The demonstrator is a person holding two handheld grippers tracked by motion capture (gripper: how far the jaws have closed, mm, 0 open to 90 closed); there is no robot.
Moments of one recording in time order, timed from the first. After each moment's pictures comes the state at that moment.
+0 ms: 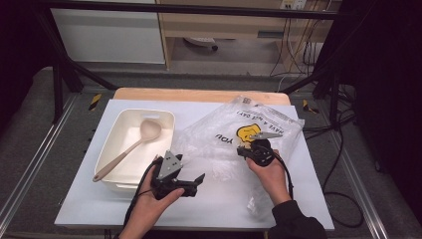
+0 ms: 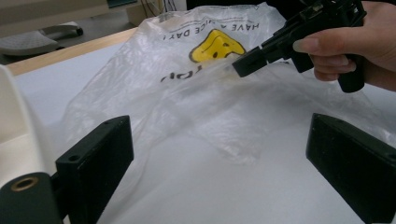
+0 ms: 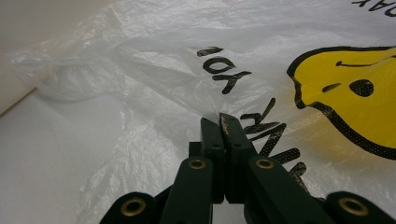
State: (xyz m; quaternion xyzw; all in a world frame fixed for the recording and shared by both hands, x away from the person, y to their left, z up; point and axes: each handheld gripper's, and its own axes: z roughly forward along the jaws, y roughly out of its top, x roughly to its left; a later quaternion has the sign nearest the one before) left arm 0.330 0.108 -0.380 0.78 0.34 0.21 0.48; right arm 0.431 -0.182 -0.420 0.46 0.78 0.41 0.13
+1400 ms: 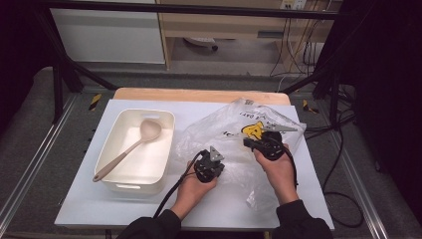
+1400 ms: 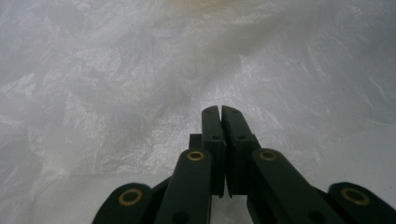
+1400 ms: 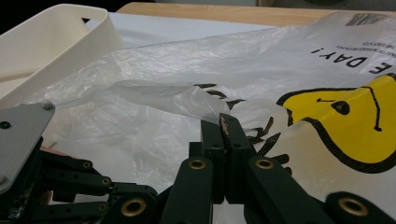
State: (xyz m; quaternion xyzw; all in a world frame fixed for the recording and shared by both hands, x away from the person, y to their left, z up) left arm 0.406 0.019 -0.453 0.86 0.33 0.13 0.37; right arm 0.424 -0.198 -0.377 0.48 0.73 0.46 0.14
